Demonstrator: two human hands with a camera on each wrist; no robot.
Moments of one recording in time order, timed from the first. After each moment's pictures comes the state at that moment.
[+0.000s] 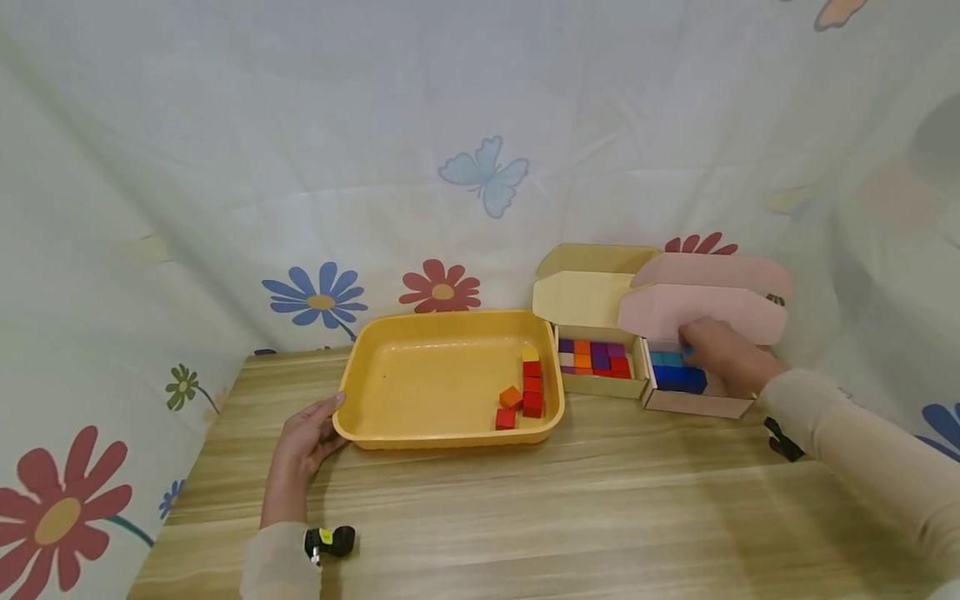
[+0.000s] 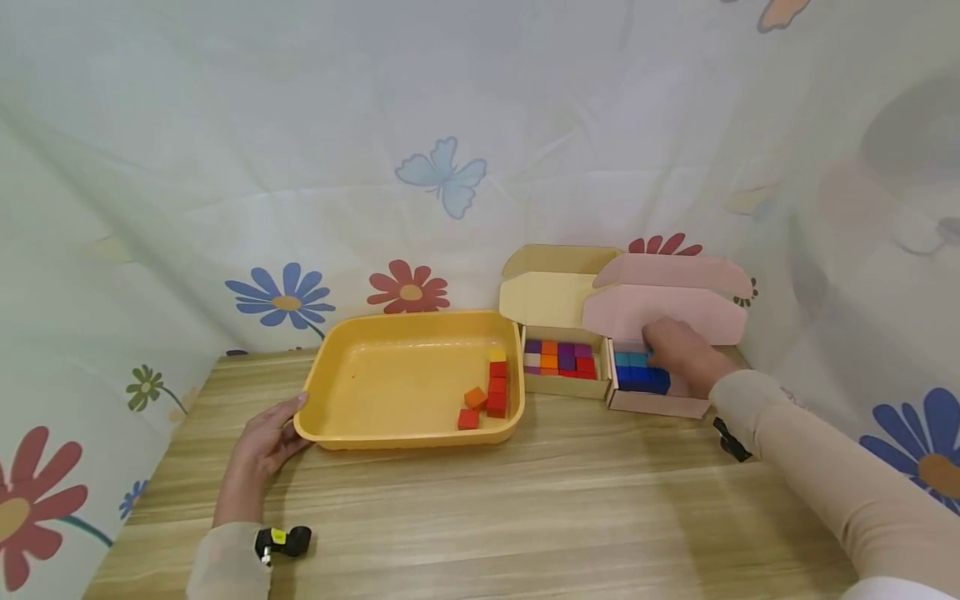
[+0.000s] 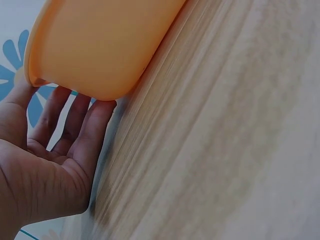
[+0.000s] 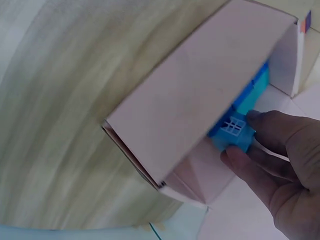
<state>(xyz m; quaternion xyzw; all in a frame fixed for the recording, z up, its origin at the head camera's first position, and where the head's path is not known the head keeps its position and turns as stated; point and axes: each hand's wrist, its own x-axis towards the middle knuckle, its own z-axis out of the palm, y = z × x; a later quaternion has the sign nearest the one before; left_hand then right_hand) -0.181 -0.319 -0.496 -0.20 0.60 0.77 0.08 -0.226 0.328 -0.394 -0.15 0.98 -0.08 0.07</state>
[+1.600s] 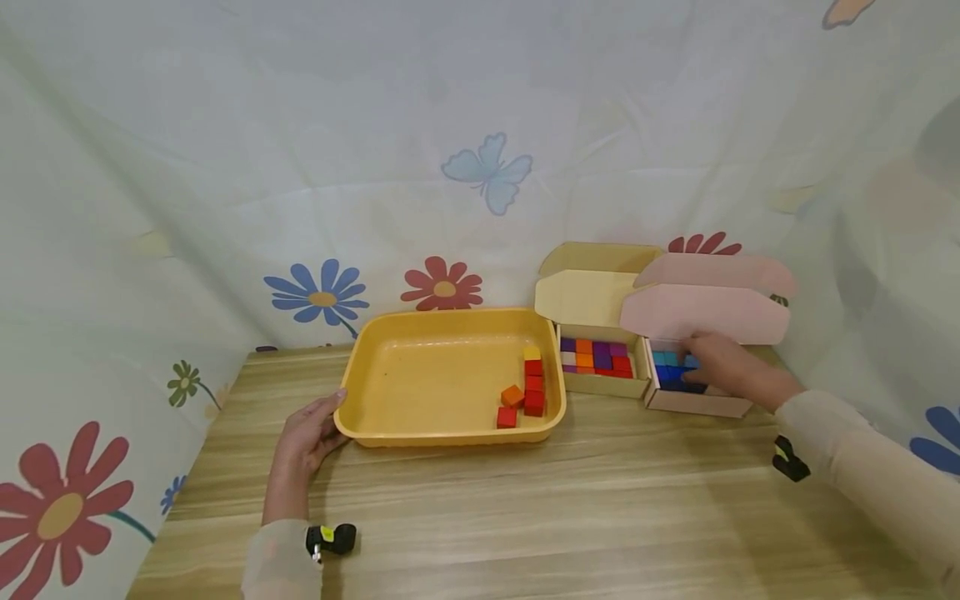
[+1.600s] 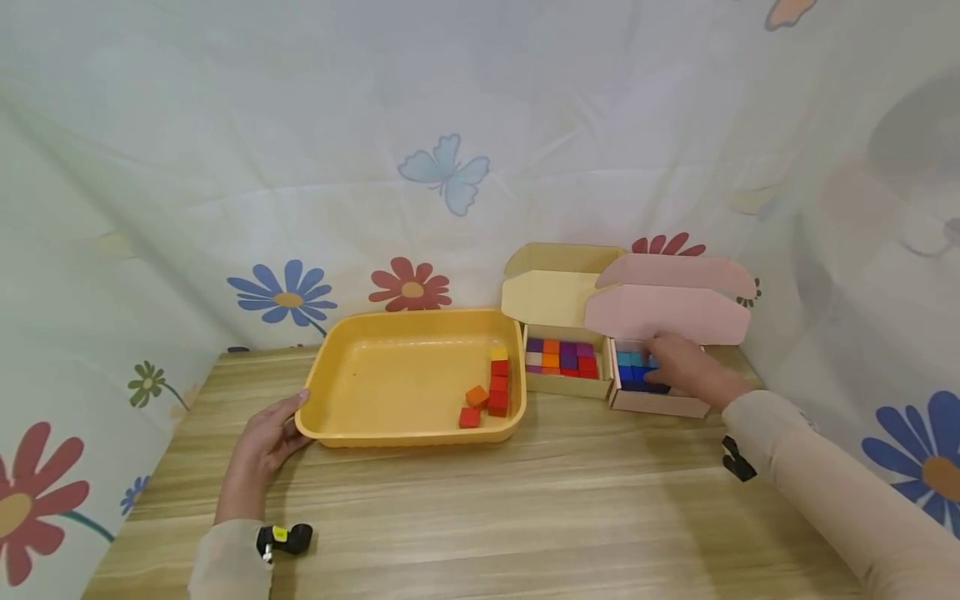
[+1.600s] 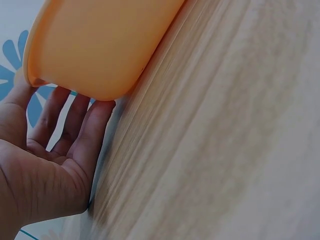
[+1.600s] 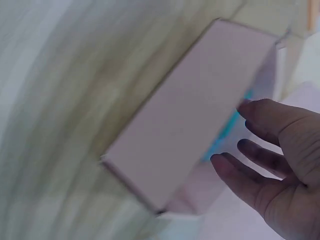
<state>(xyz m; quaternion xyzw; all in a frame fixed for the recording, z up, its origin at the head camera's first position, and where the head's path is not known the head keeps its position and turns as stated) -0.180 -0.319 -0.496 -0.20 0.60 0.77 0.08 -0.207 0.323 -0.404 -0.20 0.97 -0.08 0.04</state>
